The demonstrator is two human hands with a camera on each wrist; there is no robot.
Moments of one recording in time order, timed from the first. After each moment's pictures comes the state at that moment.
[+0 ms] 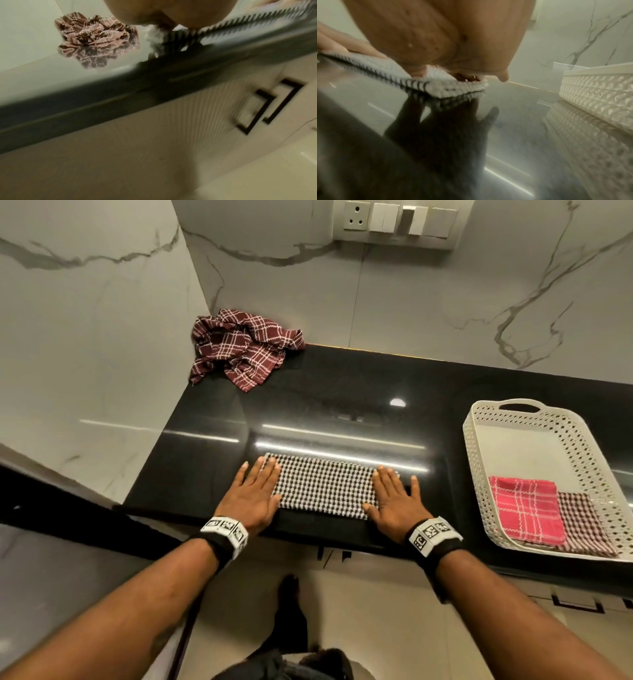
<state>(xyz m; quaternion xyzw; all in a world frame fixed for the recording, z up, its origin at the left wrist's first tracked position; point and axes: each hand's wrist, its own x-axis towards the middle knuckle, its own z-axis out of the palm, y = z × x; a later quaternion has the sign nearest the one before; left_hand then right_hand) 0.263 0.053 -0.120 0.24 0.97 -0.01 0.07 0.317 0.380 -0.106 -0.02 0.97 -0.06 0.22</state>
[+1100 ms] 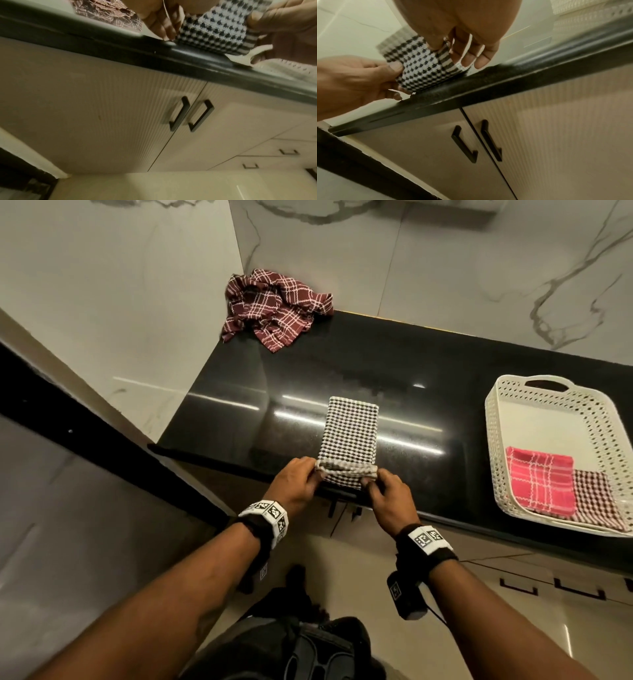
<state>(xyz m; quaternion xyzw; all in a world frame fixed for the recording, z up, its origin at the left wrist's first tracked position) 0.335 0.093 -0.128 0.19 0.92 0.35 0.04 0.391 0.321 -0.115 0.03 0.90 -0.43 -0.01</state>
